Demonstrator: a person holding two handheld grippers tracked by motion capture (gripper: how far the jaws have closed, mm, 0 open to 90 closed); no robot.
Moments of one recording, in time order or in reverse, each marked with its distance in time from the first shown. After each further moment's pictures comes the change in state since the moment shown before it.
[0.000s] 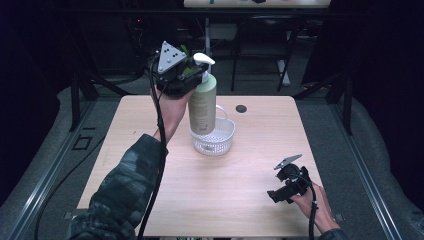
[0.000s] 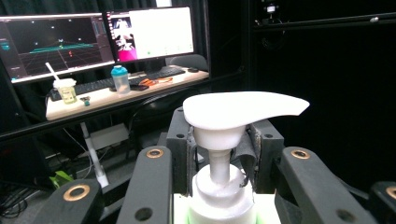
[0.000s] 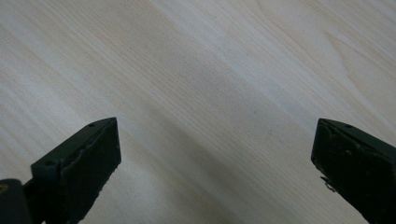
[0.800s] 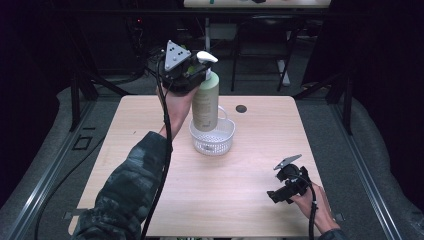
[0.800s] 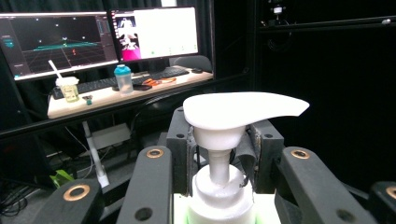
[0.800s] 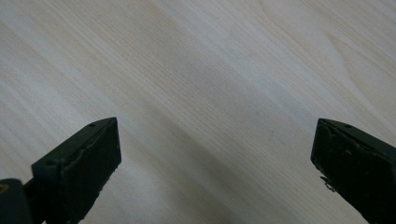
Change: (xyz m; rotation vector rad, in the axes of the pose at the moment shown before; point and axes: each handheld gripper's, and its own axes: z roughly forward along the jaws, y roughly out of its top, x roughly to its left) left arm 0.003 -0.007 0.019 -0.008 0.018 -0.020; right arm 0.001 0.000 0.000 -0.002 0.001 -0.009
